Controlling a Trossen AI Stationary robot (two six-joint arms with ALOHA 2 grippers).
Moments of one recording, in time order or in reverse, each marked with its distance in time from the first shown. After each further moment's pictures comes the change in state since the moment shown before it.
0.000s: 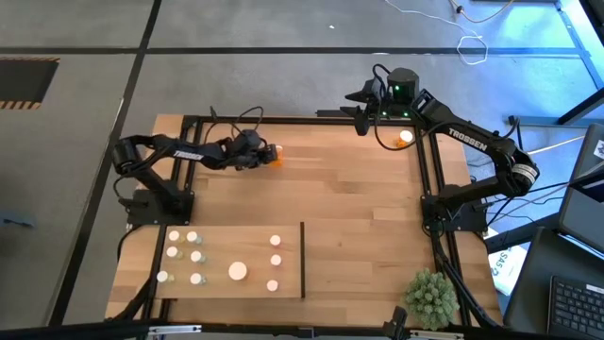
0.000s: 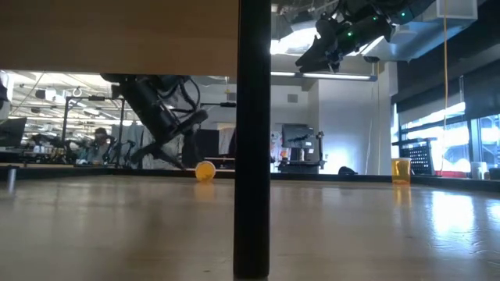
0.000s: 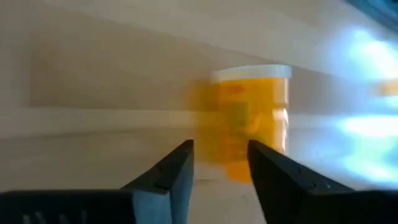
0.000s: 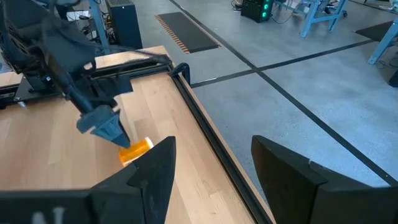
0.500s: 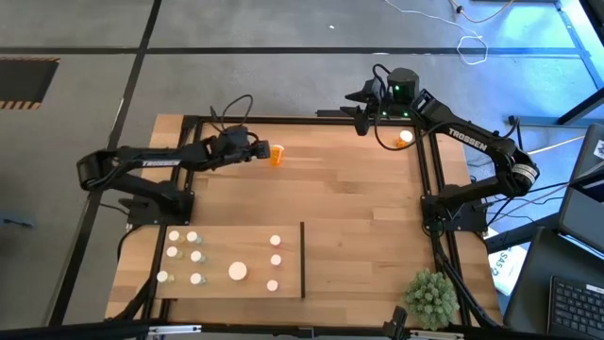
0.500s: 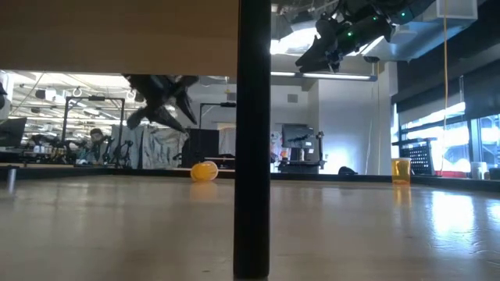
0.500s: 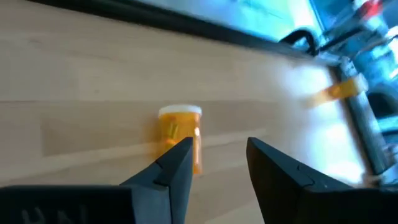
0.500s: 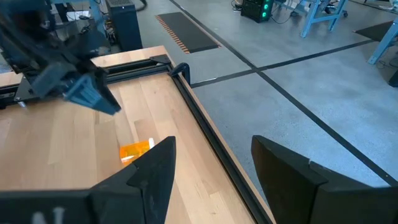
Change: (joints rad) left arm -0.074 -0.320 0.001 -0.122 -0.166 0.179; right arm 0.000 0.000 0.000 0.000 0.000 0.000
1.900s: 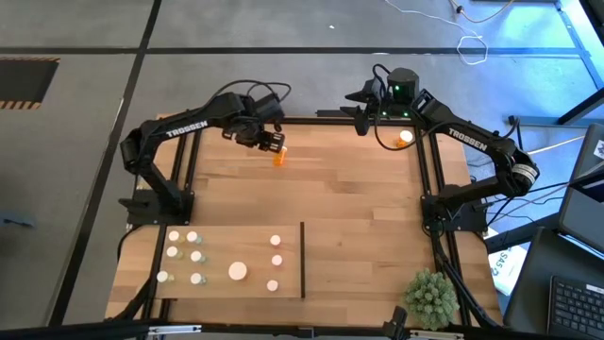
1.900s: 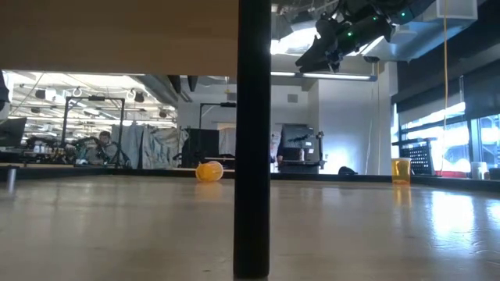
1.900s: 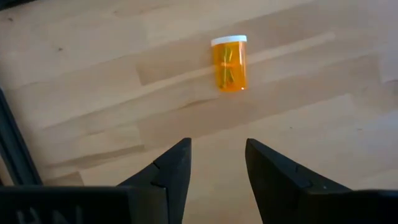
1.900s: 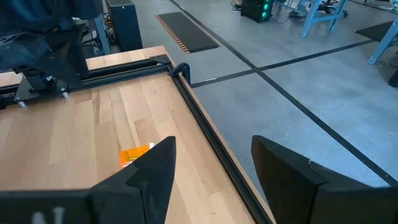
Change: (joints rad) left arm -0.017 0.404 1.012 -1.319 0.100 0.120; right arm 0.000 0.000 0.000 0.000 0.000 0.000
